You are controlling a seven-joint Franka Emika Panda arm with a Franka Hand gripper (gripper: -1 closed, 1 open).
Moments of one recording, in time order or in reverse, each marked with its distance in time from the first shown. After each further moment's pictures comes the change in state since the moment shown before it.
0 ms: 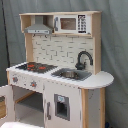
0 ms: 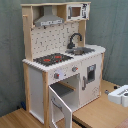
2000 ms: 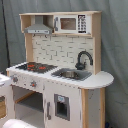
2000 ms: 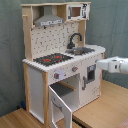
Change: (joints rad) arm -0.265 0.016 -0.408 0.008 -0.168 0.188 -0.247
